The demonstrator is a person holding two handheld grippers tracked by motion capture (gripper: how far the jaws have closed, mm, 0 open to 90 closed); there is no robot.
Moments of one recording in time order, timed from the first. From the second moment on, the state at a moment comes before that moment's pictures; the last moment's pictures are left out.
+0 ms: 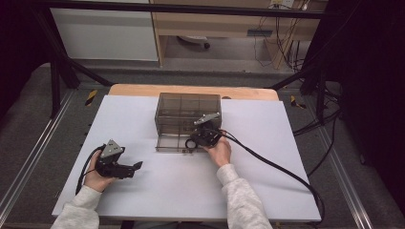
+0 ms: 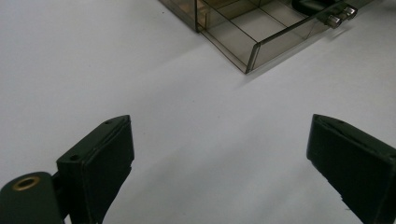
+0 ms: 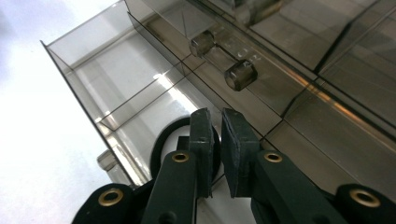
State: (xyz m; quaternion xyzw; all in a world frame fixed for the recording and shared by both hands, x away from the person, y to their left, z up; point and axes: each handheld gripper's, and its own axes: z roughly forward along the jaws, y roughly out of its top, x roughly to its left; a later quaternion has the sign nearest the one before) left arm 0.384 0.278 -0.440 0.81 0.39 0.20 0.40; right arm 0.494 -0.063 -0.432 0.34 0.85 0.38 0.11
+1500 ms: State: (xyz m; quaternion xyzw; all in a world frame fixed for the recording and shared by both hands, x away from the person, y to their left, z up) left arm 0.383 0.278 -0.439 0.81 0.39 0.20 0.39; right arm 0.448 -0.126 -0.397 0.34 0.84 0.41 0.09
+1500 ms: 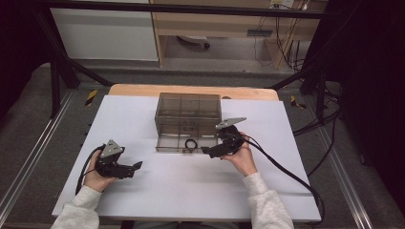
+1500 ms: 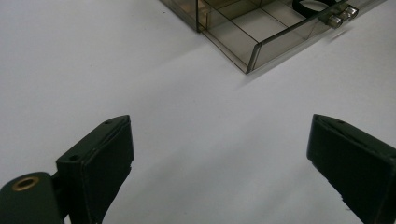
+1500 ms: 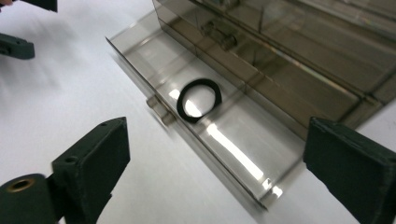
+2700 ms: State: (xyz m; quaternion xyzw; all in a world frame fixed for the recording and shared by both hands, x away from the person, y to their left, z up) left arm 0.384 0.276 -0.439 0.81 0.40 0.18 0.40; right arm 0.419 -0.239 -0.423 0.40 0.81 0.42 0.12
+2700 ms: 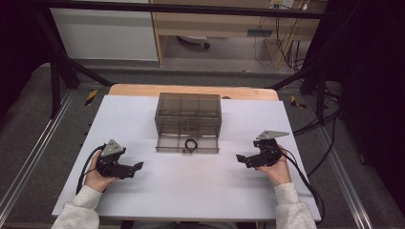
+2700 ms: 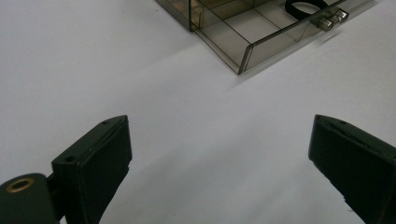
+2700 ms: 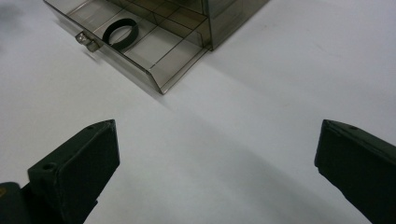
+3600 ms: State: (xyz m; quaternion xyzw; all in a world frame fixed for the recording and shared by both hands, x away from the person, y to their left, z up) left arm 0.384 0.264 -0.438 0.81 0.39 0.17 0.40; right arm 0.407 -0.260 -0.434 0.42 0.80 0.42 0.12
